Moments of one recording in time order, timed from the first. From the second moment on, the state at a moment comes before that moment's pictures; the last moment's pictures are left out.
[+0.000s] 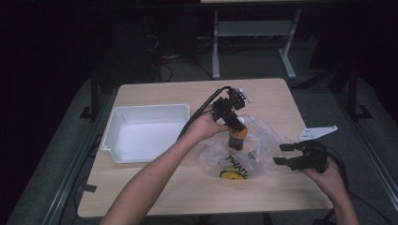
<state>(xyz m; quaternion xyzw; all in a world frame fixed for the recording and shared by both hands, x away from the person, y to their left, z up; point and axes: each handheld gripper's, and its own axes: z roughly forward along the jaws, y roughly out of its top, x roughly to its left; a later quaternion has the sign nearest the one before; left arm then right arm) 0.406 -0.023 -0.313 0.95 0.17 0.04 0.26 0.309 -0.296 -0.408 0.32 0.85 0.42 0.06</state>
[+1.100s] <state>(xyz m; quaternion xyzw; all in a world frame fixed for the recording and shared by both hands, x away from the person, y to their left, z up) 0.407 -0.027 -0.312 0.95 0.19 0.04 0.25 0.307 -0.294 -0.409 0.32 0.85 0.42 0.06</state>
